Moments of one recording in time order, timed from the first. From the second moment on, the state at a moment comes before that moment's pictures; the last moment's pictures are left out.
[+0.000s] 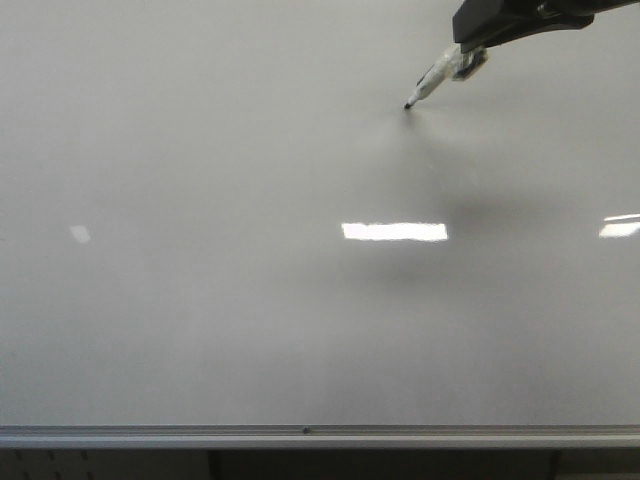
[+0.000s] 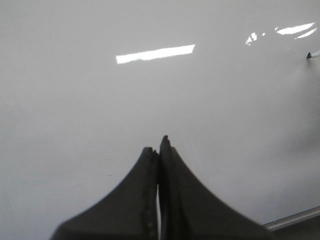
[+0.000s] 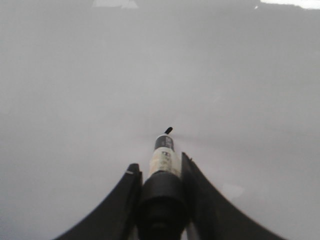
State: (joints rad) left arm -0.18 0.55 -0.52 -0.29 0.36 0.35; right arm 0.34 1.37 -0.93 0.59 0.08 -0.39
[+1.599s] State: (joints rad) left arm -0.56 0.68 -0.62 -0.31 0.49 0.44; right arm 0.34 1.16 -1.17 0.65 1.07 -0.63
